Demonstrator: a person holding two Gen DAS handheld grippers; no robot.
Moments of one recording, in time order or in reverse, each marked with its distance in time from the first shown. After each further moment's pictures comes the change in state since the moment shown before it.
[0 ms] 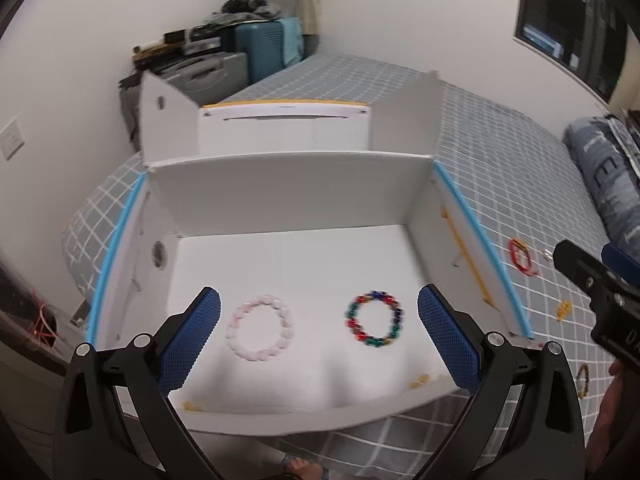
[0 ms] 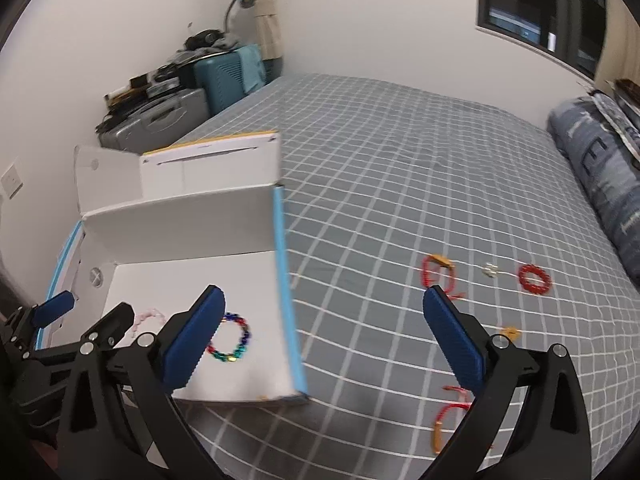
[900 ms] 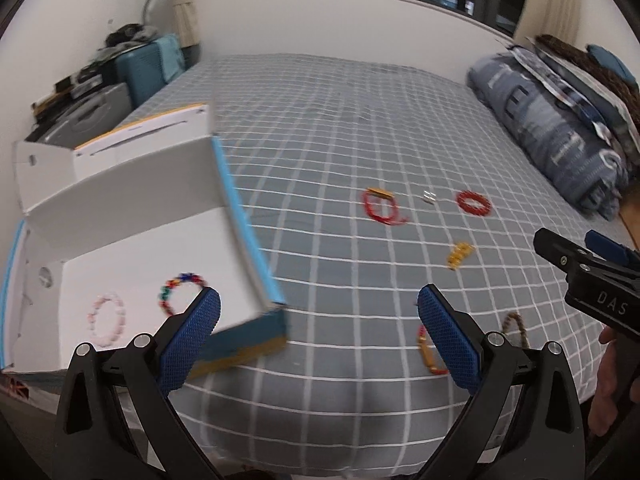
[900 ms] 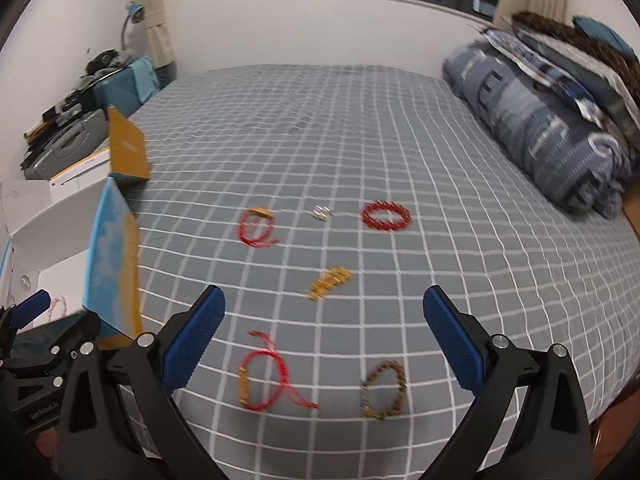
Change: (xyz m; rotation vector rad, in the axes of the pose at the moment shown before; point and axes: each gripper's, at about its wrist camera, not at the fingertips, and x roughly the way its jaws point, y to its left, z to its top) left arm -0.013 -0.178 -0.046 0.245 0.025 -0.223; right arm -0.041 -0.193 -0.070 0.199 0.059 -0.221
